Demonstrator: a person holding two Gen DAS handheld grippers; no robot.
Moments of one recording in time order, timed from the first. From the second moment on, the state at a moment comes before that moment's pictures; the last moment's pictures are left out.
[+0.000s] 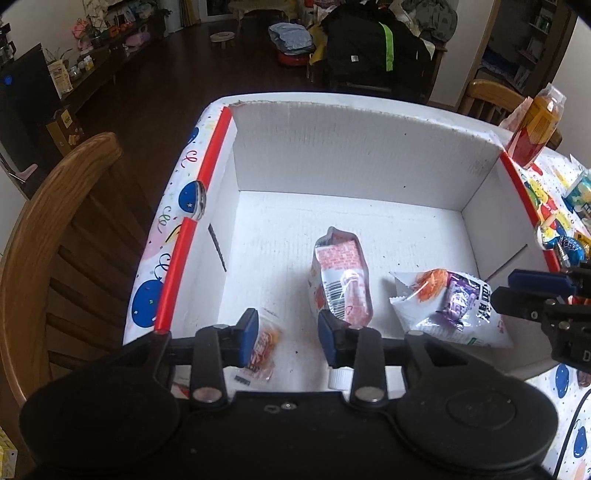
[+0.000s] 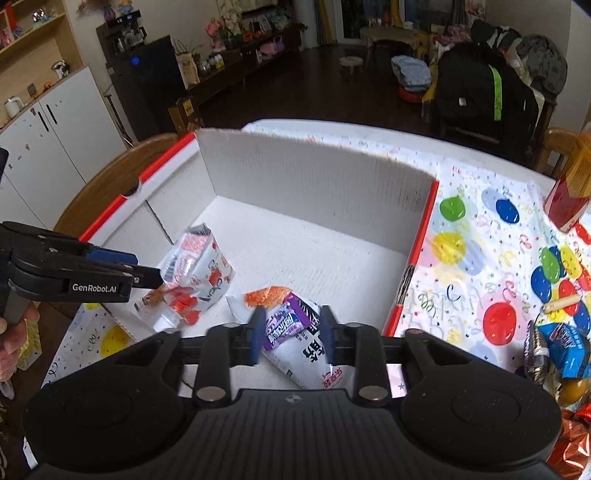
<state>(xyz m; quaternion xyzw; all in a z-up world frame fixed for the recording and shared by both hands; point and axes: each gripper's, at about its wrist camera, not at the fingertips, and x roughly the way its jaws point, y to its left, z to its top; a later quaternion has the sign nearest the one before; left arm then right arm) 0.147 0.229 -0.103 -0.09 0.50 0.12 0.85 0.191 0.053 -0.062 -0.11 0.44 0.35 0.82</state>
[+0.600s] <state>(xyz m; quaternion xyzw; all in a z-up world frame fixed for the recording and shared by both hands) 0.113 0.193 -0.050 -0.08 0.42 0.10 0.90 0.159 0.008 -0.012 -0.08 0.39 0.37 0.84</state>
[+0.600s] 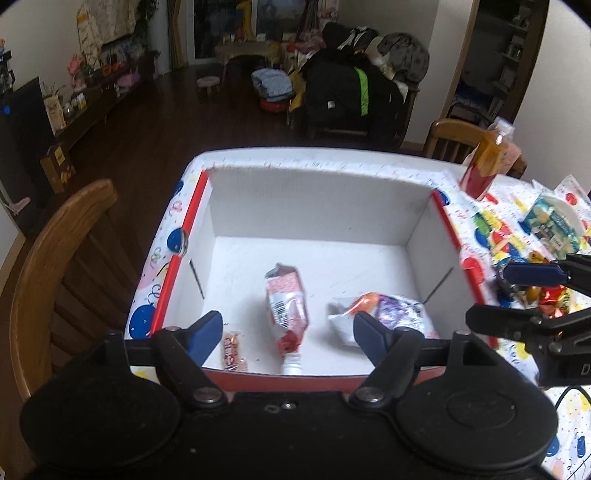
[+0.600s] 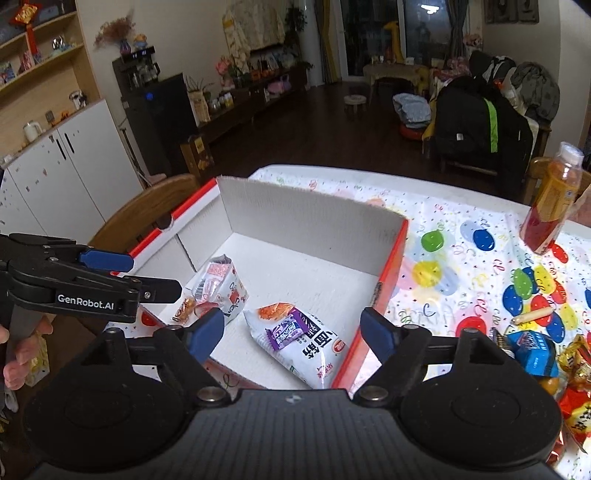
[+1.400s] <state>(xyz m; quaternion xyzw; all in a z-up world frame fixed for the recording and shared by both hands) 0.095 0.081 -0.007 -0.05 0.34 0.00 0.94 0.129 -0.147 0.022 -0.01 0.31 0.31 0.90</state>
